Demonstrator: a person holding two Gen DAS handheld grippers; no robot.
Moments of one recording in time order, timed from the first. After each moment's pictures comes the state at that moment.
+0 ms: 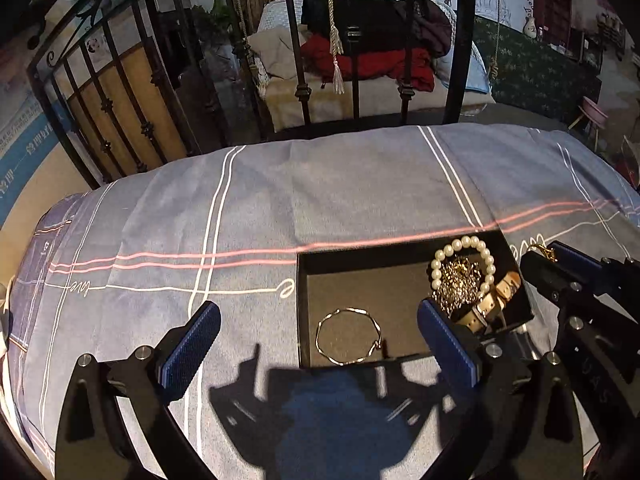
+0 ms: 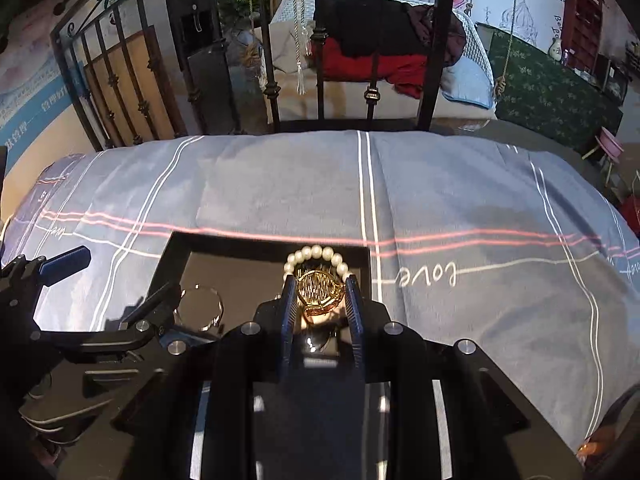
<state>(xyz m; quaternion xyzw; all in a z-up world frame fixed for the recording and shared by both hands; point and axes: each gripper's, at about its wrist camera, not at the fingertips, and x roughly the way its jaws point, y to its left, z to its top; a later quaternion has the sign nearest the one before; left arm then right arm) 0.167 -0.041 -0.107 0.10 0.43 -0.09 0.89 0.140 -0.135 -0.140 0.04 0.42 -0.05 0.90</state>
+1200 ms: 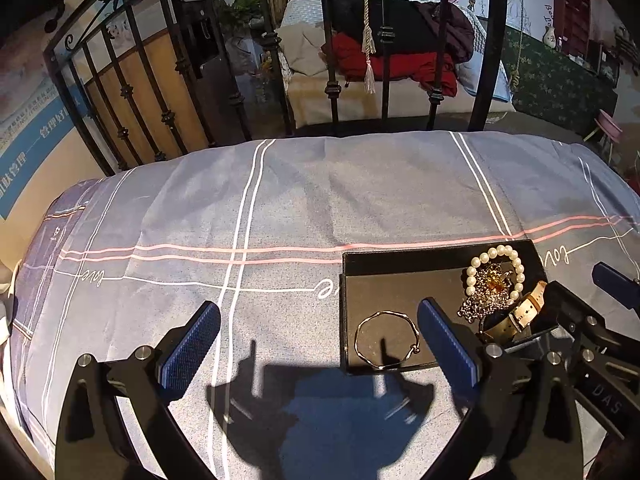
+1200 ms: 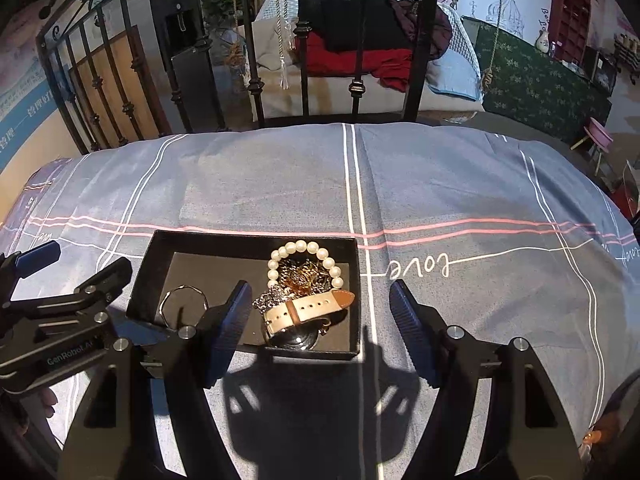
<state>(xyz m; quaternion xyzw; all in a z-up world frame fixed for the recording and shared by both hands) 0.175 -0.012 -0.109 0.09 0.44 -0.06 0.89 0.133 -0.137 -0.153 0.05 0.43 -0.08 0.90</state>
